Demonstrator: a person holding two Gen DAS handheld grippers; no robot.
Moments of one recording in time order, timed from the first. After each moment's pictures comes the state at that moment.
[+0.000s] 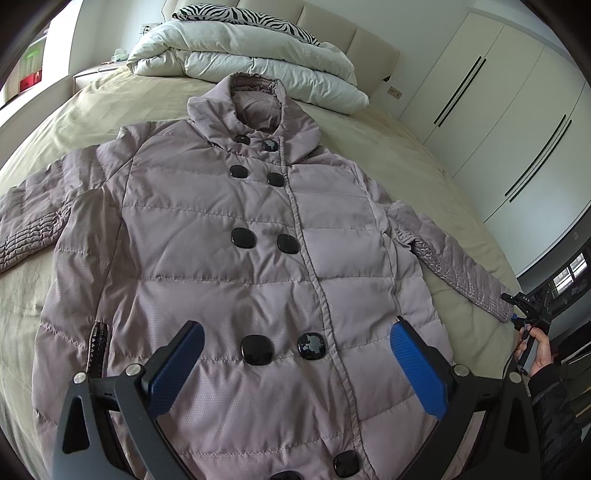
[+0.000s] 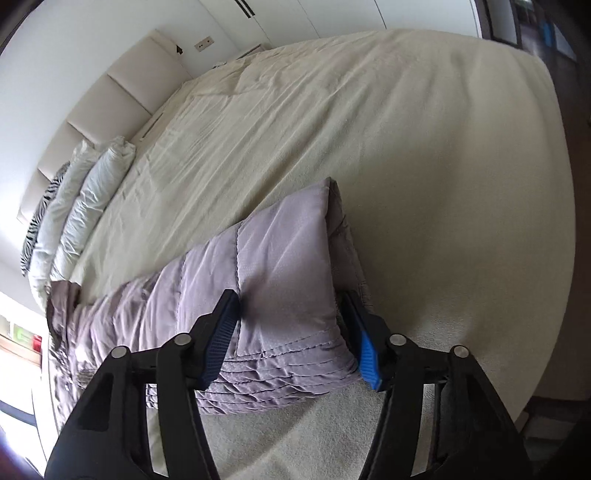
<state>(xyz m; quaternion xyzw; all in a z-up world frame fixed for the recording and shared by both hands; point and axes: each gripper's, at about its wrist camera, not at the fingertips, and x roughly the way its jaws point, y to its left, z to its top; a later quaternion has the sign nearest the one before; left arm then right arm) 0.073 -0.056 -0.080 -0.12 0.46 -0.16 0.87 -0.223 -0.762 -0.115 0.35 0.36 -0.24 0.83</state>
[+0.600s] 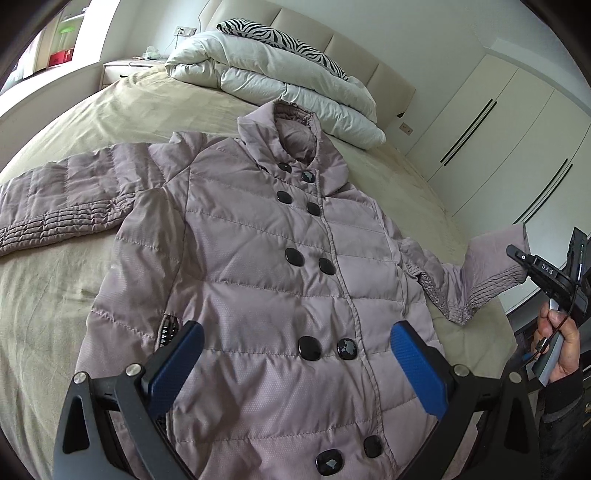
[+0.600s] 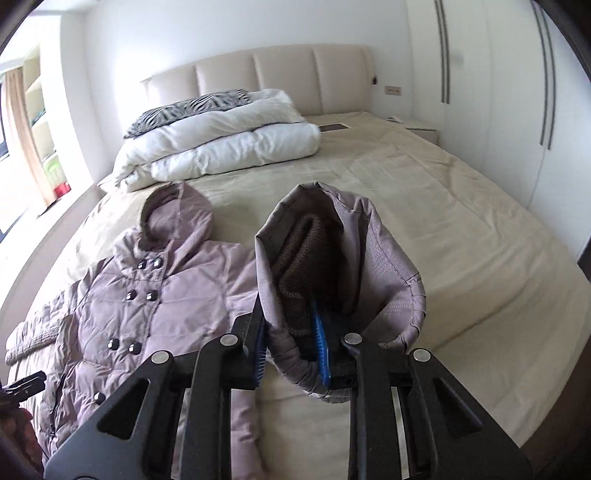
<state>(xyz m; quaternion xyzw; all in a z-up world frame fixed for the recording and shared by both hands) 0.048 0.024 -0.070 -0.19 0.42 -0.14 0.88 -0.099 -0.391 0.083 0.06 0.34 -0.05 0.94</state>
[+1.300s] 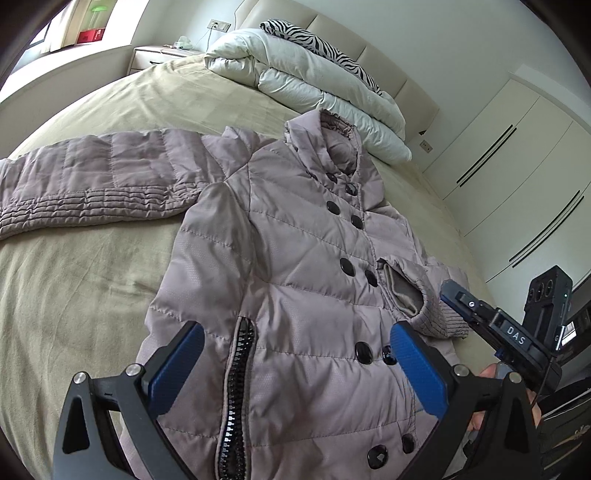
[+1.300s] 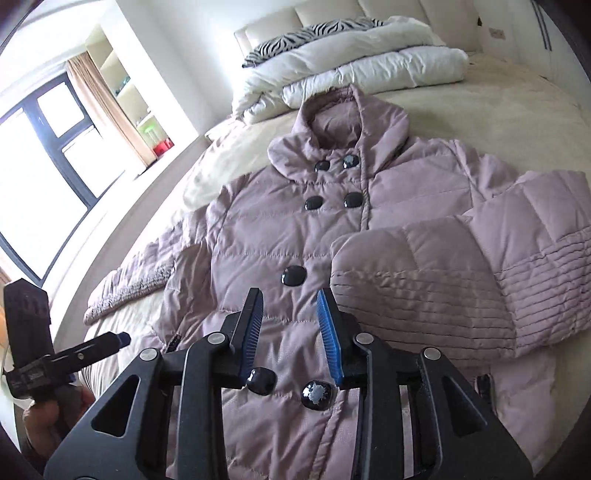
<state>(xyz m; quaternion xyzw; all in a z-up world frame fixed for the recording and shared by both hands) 0.053 0.071 -0.089 -0.23 0.42 -0.11 0.87 -0.077 -0.165 -0.030 0.16 0.38 0.15 0.90</state>
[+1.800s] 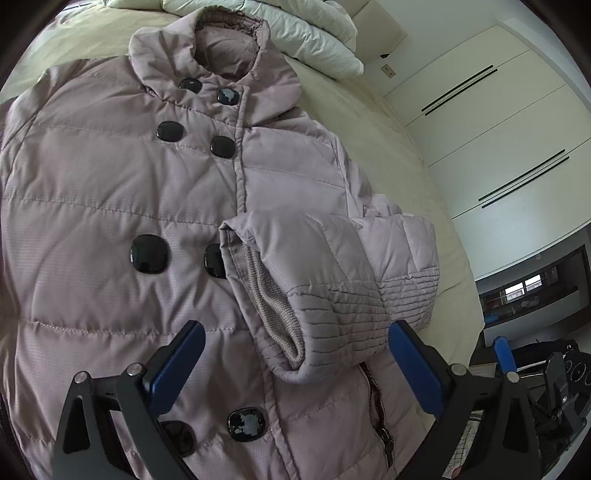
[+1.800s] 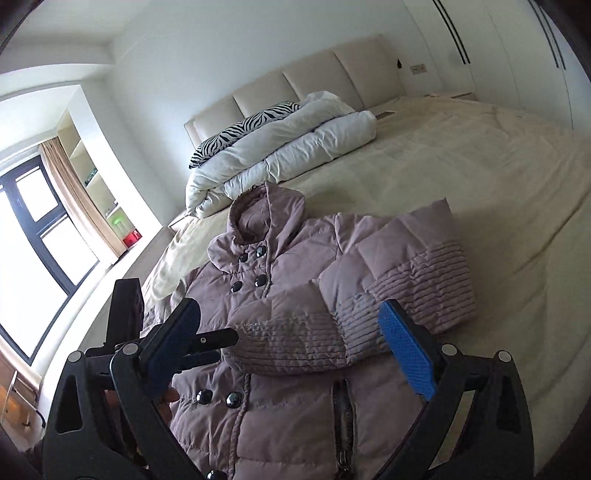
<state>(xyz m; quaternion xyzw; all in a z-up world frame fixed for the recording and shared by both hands) 0.177 -0.100 -0.123 -0.22 0.54 -0.23 0.78 -0.137 -0.333 0.029 0.24 0.28 0.04 0.93</state>
